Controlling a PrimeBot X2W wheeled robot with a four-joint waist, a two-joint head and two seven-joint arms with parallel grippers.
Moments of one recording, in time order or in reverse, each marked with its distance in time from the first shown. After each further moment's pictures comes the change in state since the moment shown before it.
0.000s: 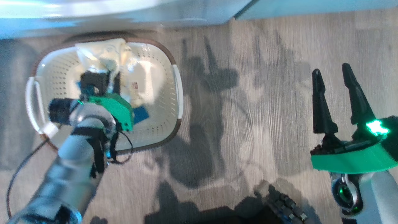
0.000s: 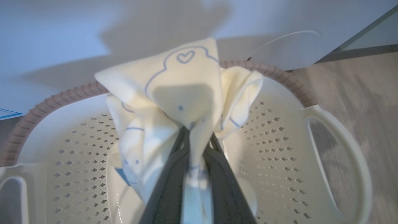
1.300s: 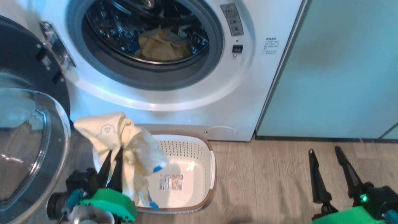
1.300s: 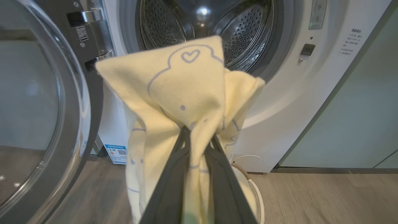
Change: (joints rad) left arm 0.800 0.070 0.146 -0.932 -0.024 0.197 0.057; right arm 0.335 0.000 -0.080 0.078 -0.138 0.000 0.000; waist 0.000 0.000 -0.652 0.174
